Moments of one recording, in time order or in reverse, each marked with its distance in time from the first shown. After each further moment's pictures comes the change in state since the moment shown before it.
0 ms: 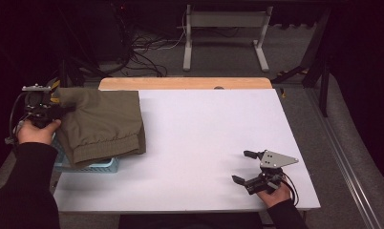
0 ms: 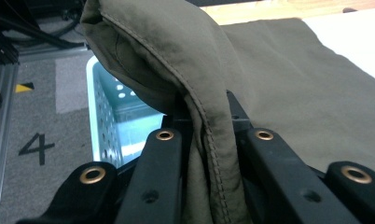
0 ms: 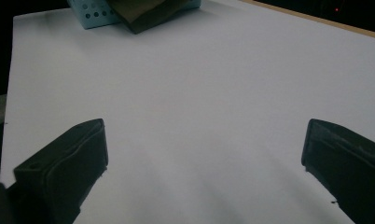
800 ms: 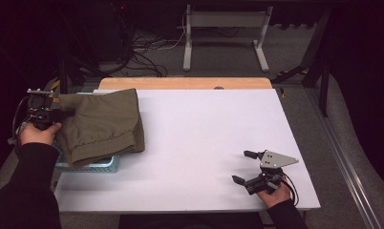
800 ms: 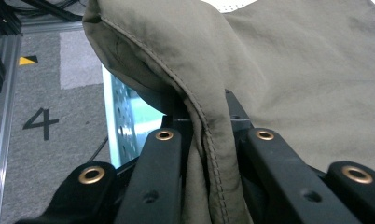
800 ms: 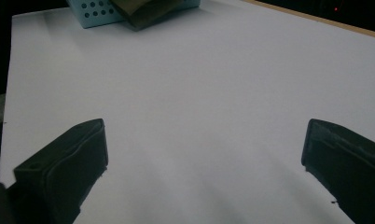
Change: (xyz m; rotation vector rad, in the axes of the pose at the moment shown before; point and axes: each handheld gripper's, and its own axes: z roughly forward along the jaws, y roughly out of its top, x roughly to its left) left arm 0.015 -0.010 0.017 0.070 0.034 -0.045; right arm 0.000 0.000 0.000 0.002 -0.004 0.000
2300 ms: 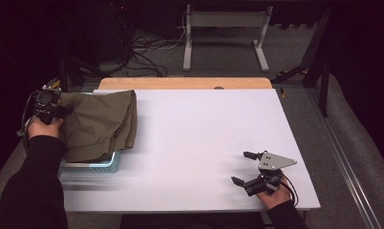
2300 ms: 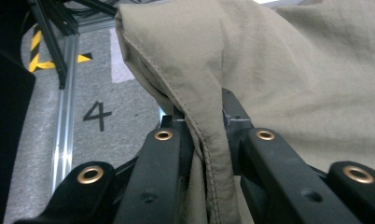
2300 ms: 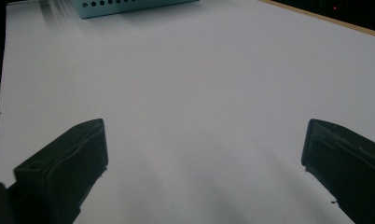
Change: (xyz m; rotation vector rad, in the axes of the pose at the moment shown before) left arm 0.011 0.012 0.030 0.061 0.197 0.078; right arm 0.004 -0.001 0.001 0.022 -0.010 -0.026
